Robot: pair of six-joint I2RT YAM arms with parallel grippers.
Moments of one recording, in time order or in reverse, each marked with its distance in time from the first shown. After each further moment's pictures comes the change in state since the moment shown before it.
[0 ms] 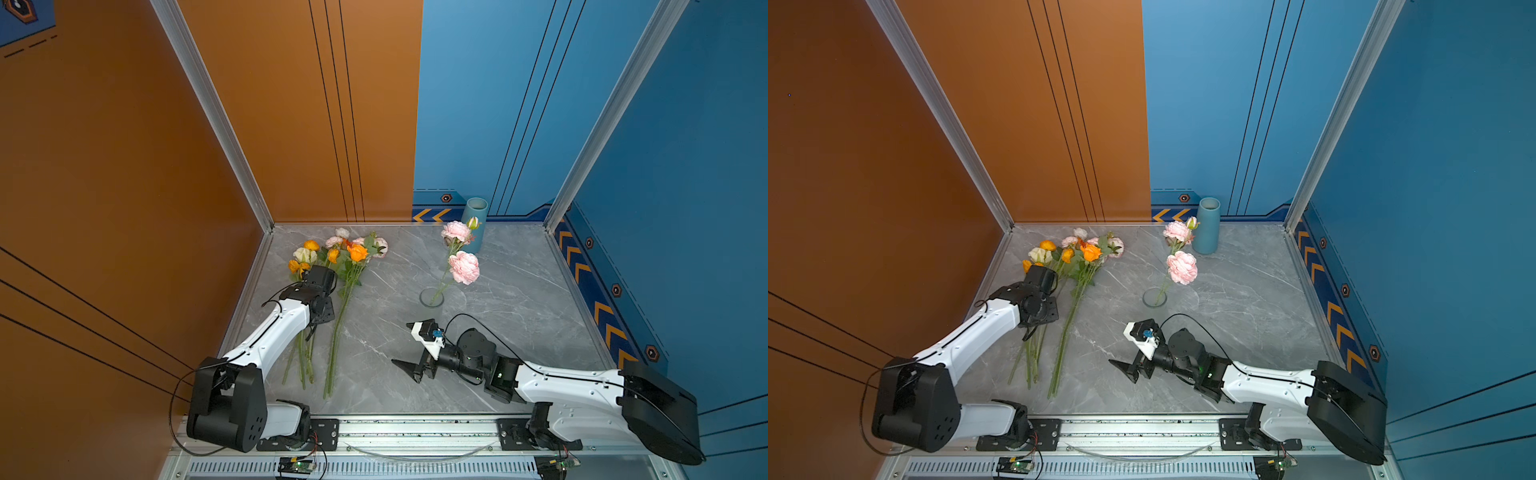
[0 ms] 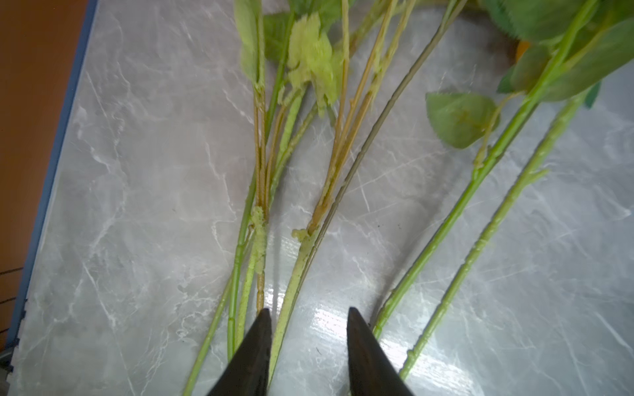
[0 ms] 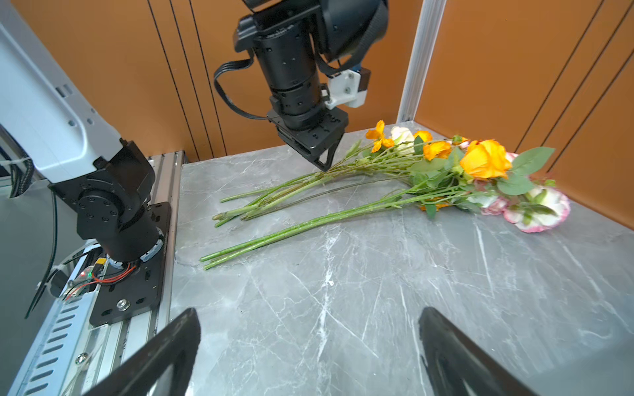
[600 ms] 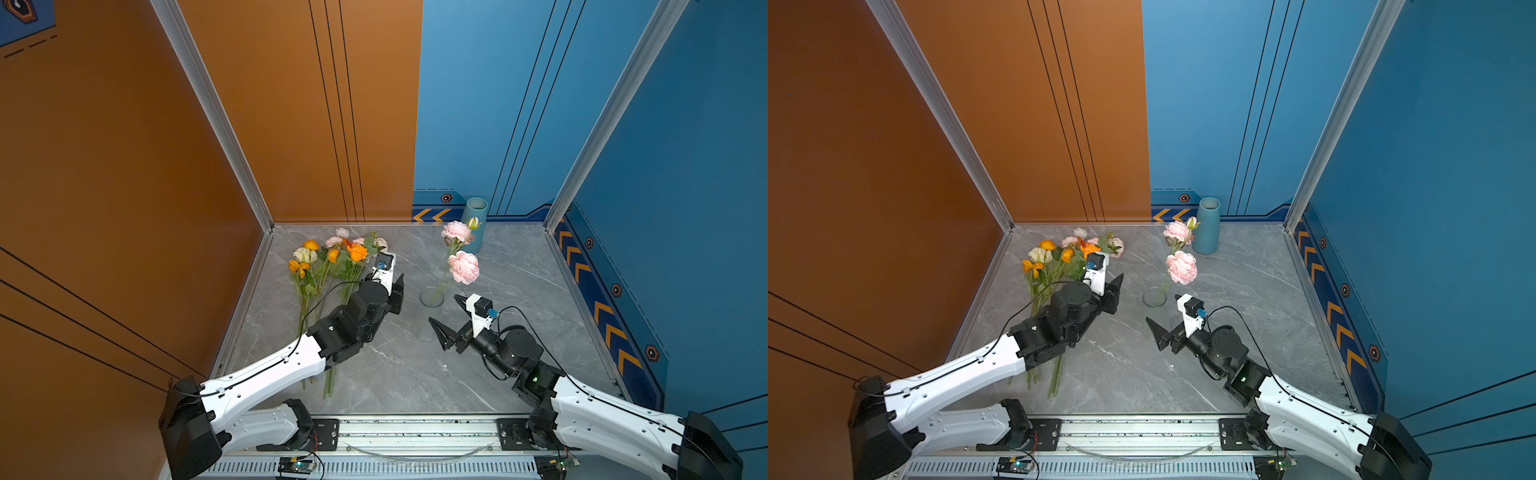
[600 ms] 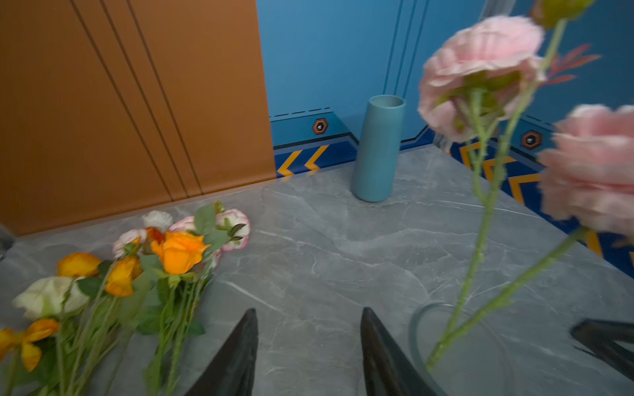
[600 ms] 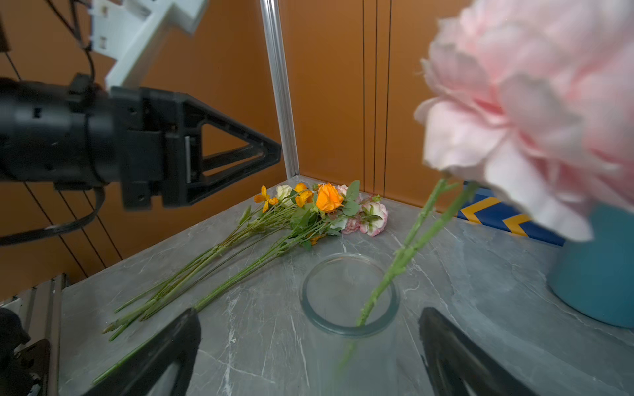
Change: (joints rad) left arm -0.622 -0.248 0.029 0.617 -0.253 0.241; right arm -0.164 -0.395 -0.109 -0.064 0.229 0.109
